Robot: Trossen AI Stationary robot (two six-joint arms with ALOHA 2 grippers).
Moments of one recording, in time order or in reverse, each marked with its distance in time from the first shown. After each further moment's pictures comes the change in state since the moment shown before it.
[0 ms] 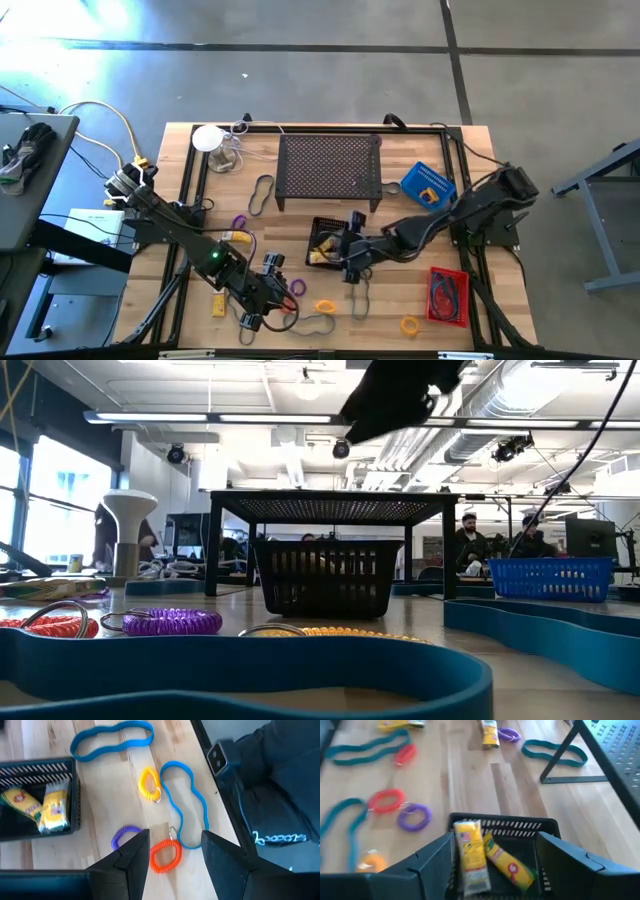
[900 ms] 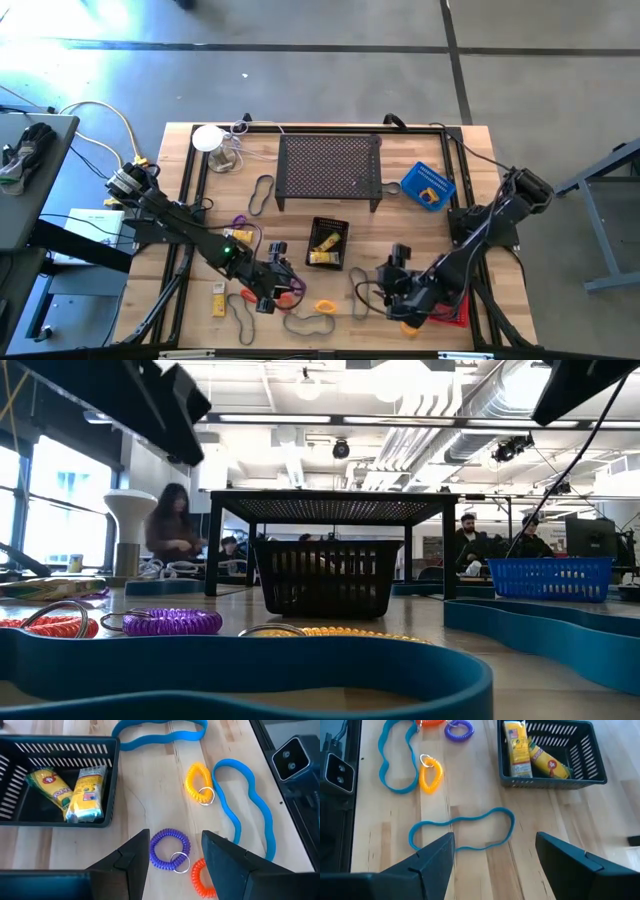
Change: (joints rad) left arm 0.076 0.000 -0.280 0.349 -0.101 -0.008; right arm 0.370 -0.057 -0.001 -0.430 0.119 0.481
